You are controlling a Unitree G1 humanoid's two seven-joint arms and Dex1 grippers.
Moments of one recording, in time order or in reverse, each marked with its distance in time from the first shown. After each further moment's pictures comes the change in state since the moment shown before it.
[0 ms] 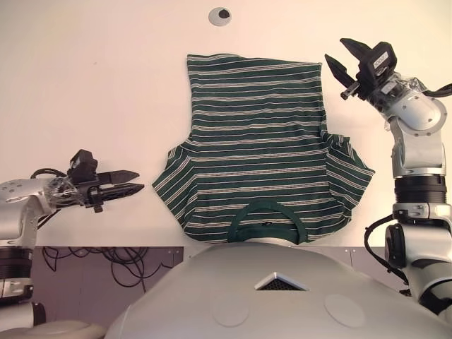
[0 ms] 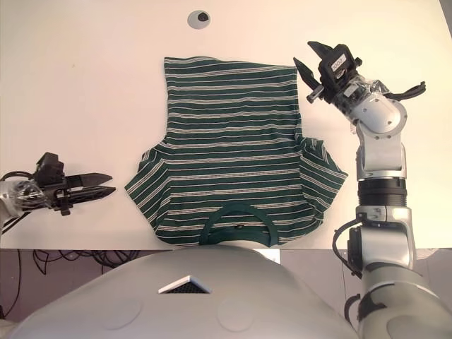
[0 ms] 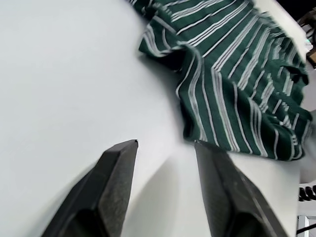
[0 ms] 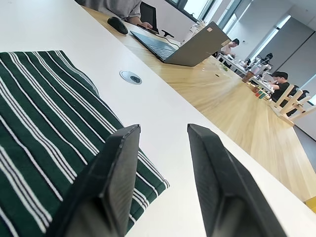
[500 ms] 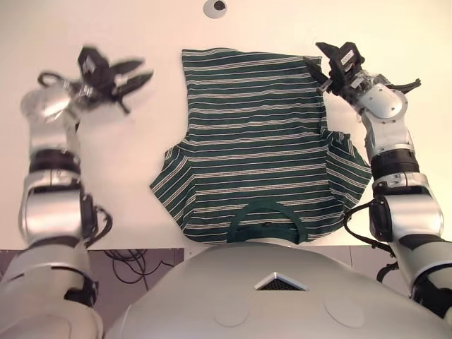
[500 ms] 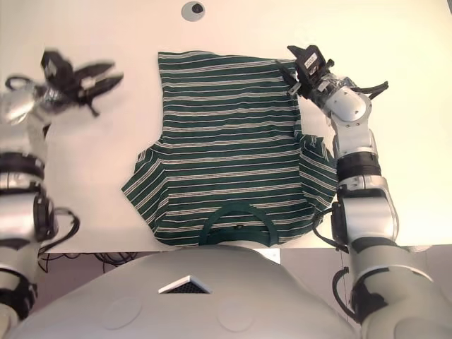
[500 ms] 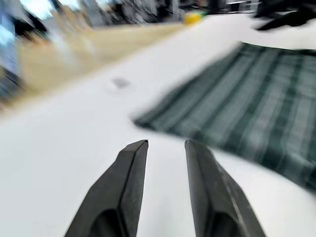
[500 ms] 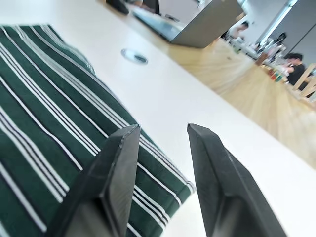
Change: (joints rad) left arm -0.577 -0.176 -0.100 0.622 0.087 -0.525 -0.050; right arm -0.175 0.098 0.047 0.404 -0.045 -0.216 -0.039
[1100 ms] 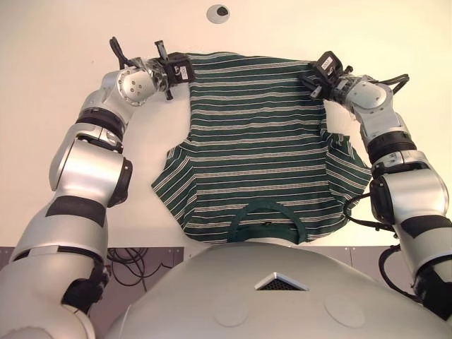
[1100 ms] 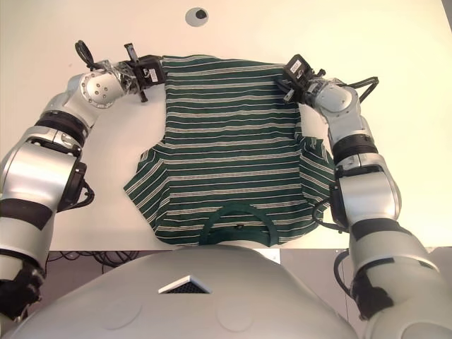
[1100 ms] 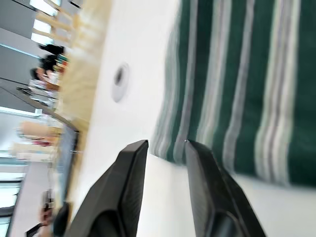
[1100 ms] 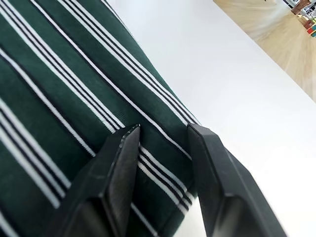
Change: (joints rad) left arm -0.579 -0.300 -0.449 0.574 0.916 -0.469 1.121; right arm -0.238 0.029 0.153 0.454 -0.145 0.060 -0.070
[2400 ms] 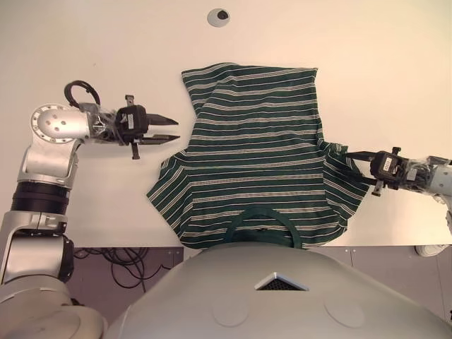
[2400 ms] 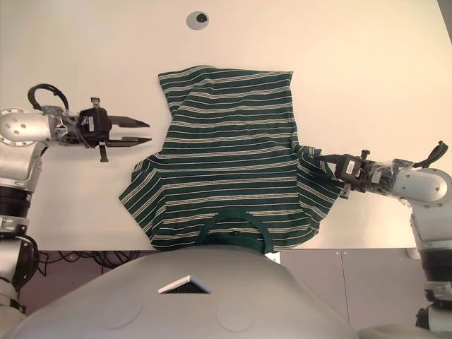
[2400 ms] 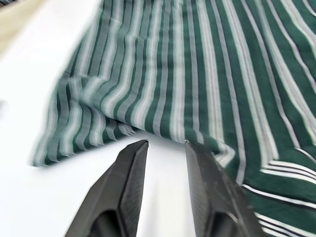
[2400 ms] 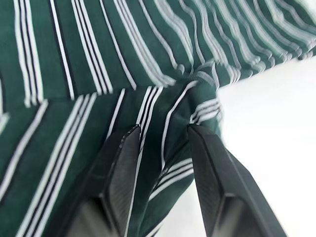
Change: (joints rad) left arm 0.631 0.390 0.249 -1.053 -0.733 0.383 -1.012; right arm 0.946 -0.550 -0.224 -1.108 0.342 0.092 0.507
